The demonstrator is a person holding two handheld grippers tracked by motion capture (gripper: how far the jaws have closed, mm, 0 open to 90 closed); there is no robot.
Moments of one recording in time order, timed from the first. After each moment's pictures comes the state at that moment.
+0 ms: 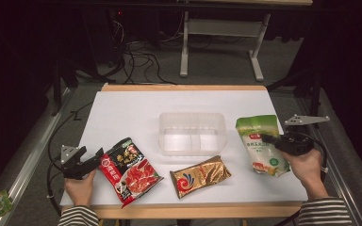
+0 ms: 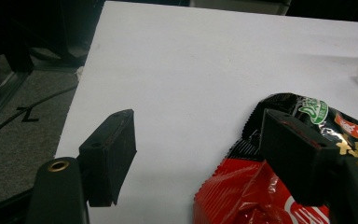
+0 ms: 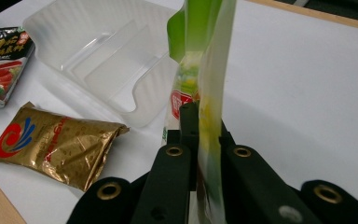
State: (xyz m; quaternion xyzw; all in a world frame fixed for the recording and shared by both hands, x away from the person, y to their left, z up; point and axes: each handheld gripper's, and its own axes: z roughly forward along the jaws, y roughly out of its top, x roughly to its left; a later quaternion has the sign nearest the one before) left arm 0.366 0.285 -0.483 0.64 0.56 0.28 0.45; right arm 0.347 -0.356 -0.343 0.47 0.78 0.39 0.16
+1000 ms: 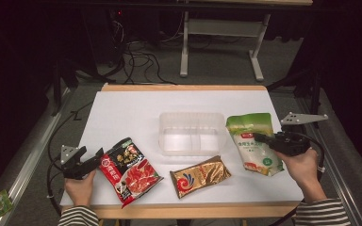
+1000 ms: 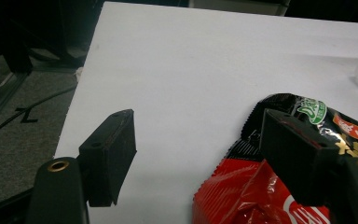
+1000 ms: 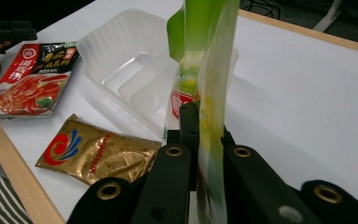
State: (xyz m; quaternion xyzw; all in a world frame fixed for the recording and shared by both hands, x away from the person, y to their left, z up) left arm 0.366 0.285 -0.482 0.64 0.56 0.28 0.45; right arm 0.337 -0.329 -0.320 0.43 0.79 0.42 0.14
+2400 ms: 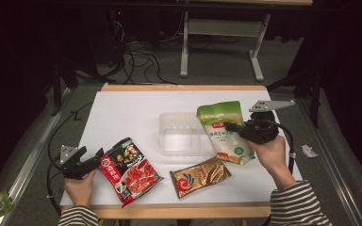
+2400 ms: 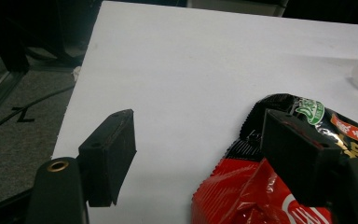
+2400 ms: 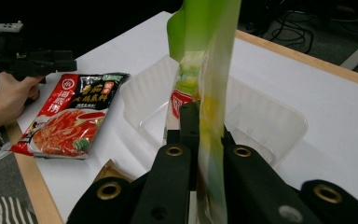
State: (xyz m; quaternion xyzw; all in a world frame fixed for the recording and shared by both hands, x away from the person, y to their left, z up) left arm 0.366 0.286 -0.483 0.64 0.56 0.27 0.46; right arm 0.367 -0.255 -0.301 0.38 0.79 0.45 0.13
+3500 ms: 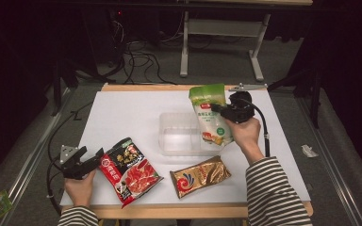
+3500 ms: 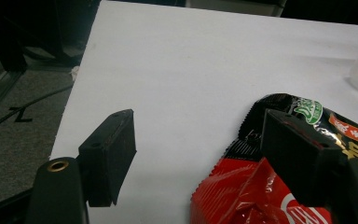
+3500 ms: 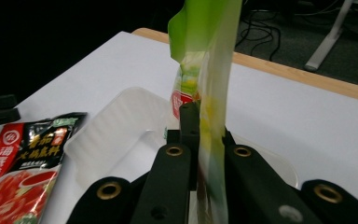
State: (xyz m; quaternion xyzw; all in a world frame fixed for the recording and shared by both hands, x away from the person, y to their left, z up) left arm 0.366 0.287 -0.483 0.64 0.56 0.27 0.46; right arm 0.439 -0.221 -0.317 0.45 0.75 0.45 0.16
